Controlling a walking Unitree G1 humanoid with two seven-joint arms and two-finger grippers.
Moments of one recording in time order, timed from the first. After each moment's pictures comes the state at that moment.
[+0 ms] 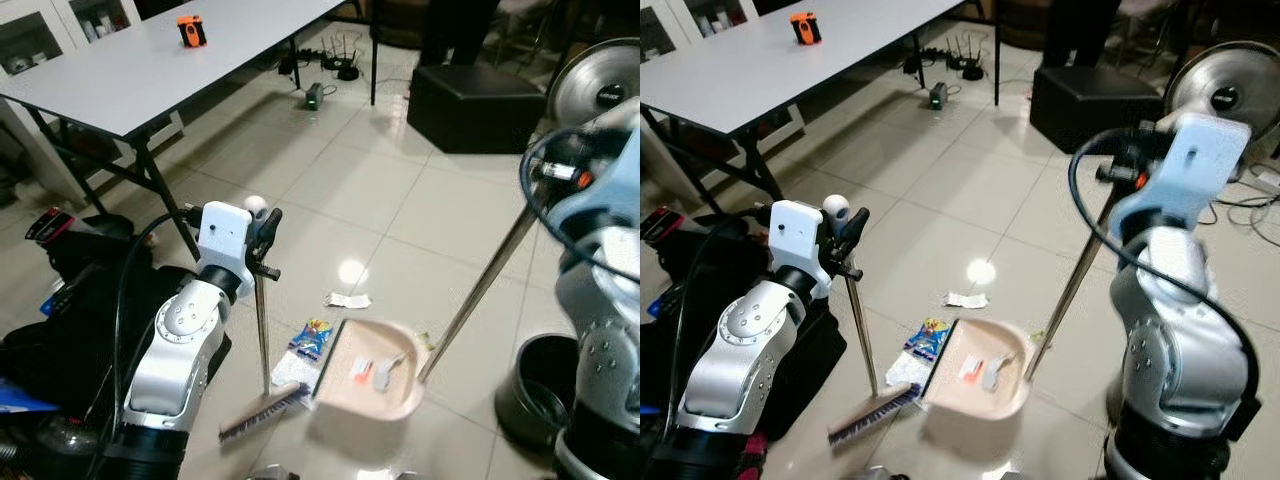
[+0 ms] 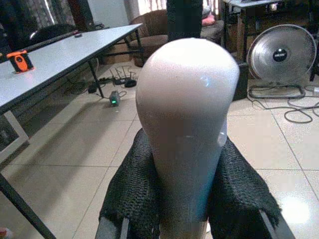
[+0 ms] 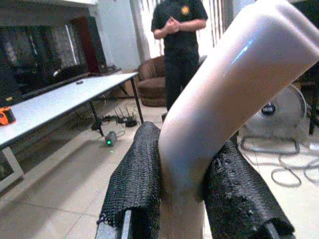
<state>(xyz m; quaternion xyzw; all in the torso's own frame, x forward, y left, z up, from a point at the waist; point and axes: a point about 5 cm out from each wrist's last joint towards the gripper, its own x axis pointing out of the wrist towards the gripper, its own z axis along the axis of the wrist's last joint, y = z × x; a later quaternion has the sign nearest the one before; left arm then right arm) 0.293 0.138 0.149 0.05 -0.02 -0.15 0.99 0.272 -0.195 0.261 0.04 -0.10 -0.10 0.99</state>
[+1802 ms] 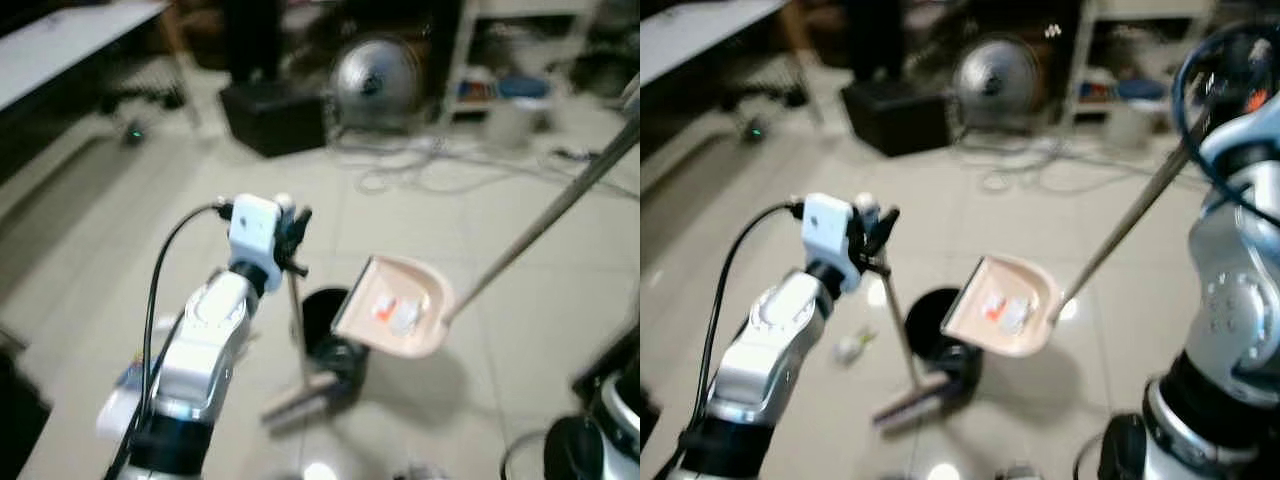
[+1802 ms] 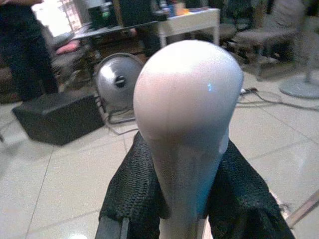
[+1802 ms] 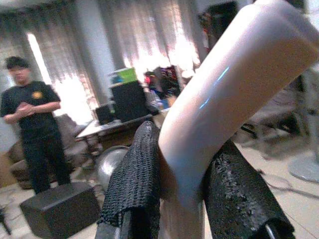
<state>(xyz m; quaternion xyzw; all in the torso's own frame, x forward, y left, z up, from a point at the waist) 0.299 0.110 0.150 0.03 -0.01 -0.19 0.98 0.263 -0.232 0.317 0.06 -0.18 -0.15 0.97</state>
